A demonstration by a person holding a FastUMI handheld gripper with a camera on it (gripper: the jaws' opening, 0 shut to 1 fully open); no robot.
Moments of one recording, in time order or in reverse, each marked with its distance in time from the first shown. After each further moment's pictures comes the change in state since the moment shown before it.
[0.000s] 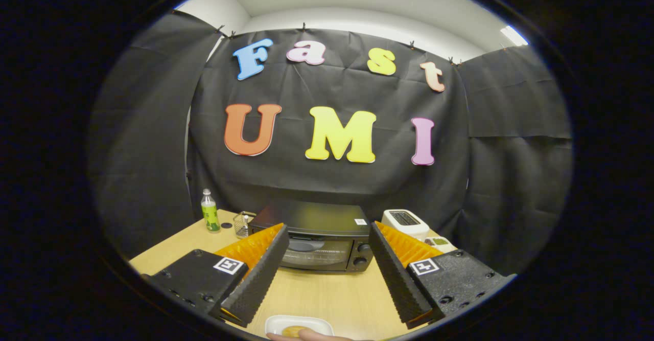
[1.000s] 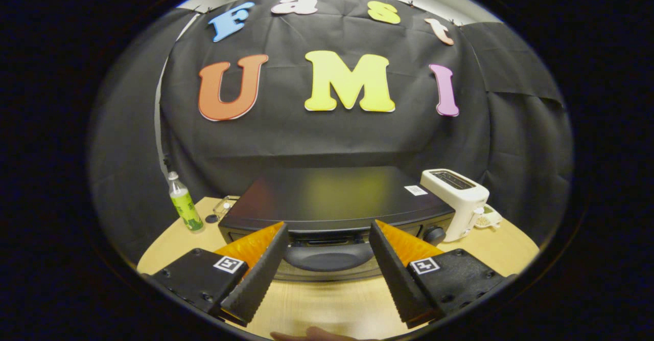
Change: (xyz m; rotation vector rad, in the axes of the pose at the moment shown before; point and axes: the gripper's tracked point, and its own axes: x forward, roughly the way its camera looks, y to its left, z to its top) arm 0.193 0.049 -0.094 0.119 0.178 -0.055
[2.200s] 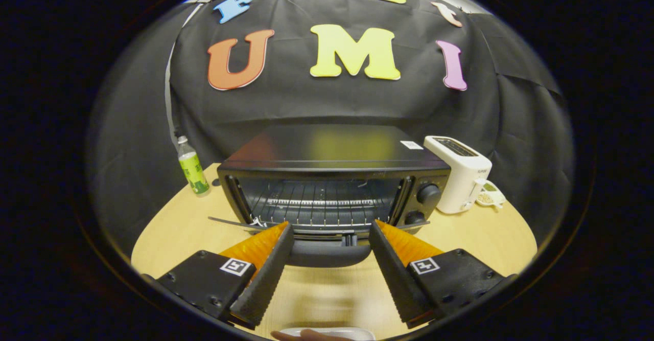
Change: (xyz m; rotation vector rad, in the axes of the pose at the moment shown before) arm -0.040 -0.021 -0.075 -0.052 0.214 0.082
